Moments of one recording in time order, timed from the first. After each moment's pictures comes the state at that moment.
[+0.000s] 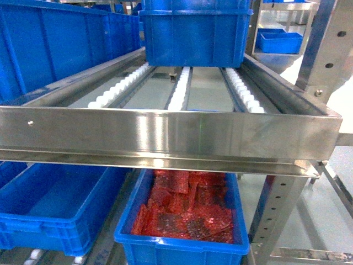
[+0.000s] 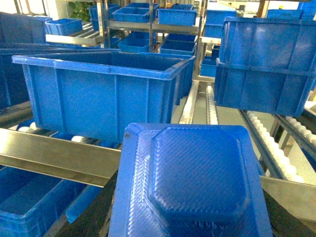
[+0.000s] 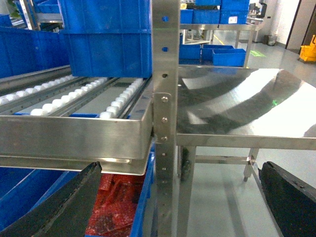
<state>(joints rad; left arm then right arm) -0.28 0.28 0.37 -0.08 -0.42 -0.03 0.00 0.00 0.01 0.00 0.00 0.00</state>
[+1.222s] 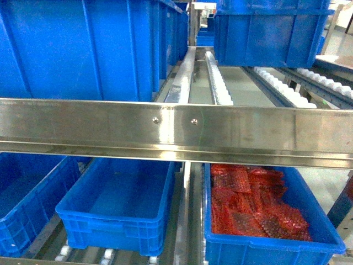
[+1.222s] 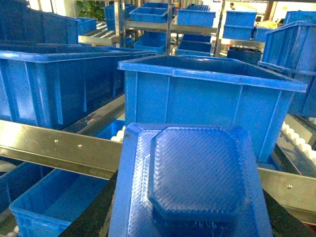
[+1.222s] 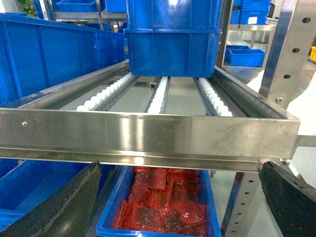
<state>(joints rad) -0.28 0.28 0.37 -0.08 -0.43 -0.03 0.00 0.00 0.01 0.00 0.00 0.00</state>
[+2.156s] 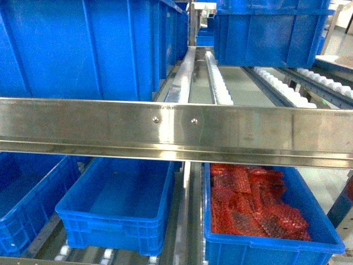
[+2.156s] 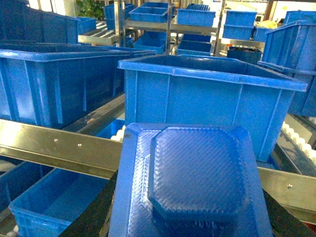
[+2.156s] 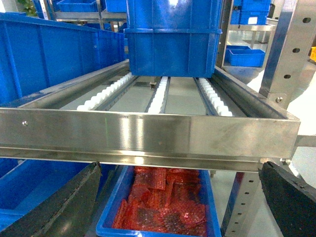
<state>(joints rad) -0.28 0.28 0.37 -0.08 -0.43 -0.03 0.00 0.00 0.01 0.00 0.00 0.00</state>
